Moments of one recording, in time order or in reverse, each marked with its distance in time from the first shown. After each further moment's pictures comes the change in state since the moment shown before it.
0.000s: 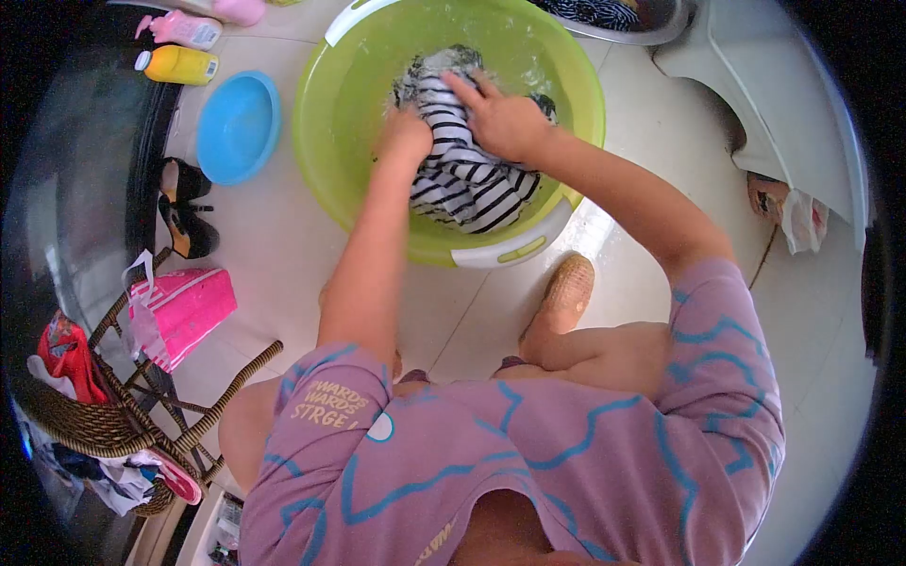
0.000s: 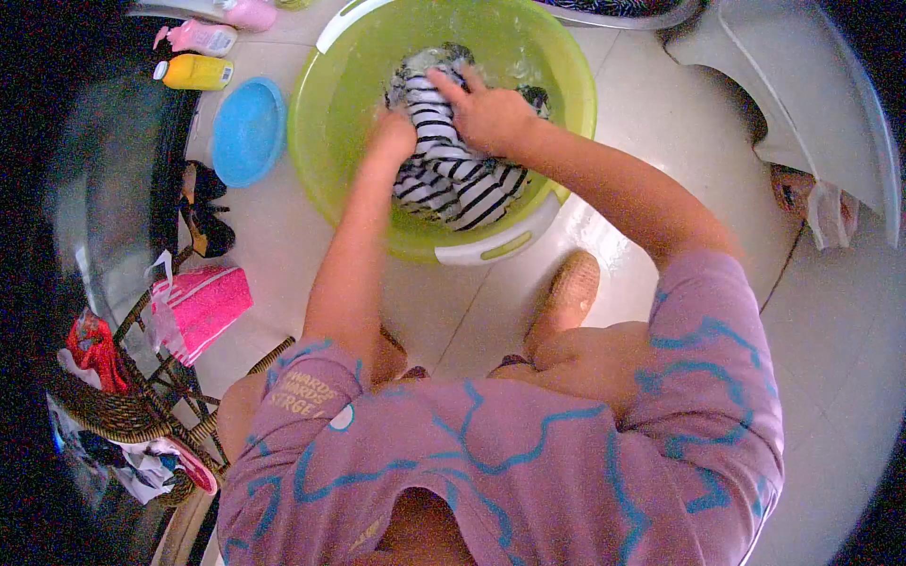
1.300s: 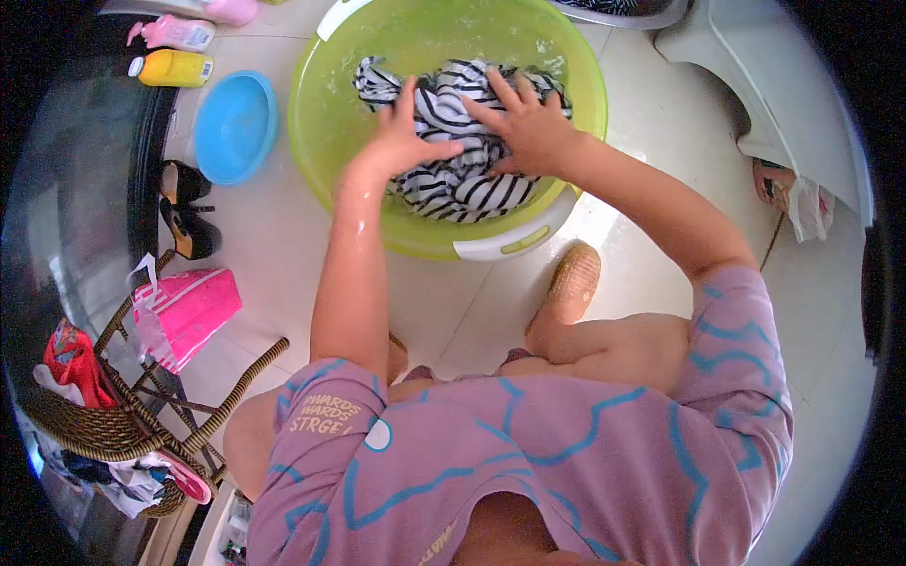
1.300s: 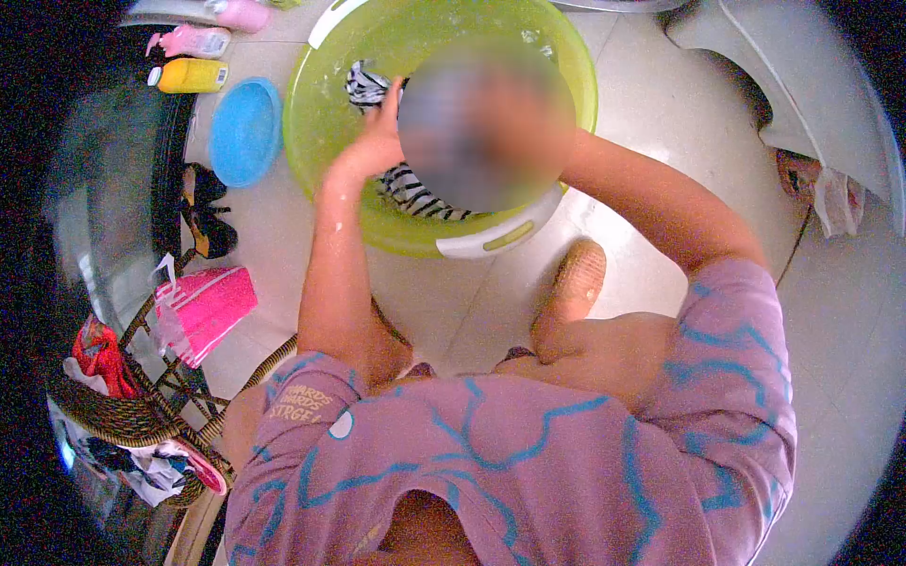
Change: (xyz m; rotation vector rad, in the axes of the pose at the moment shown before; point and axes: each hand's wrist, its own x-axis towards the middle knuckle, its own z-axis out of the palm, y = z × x) left_hand -0.043 -0.003 -0.049 -0.126 -0.180 0.231; right_hand -0.046 -0.007 -0.022 -0.344 -0.117 -0.060
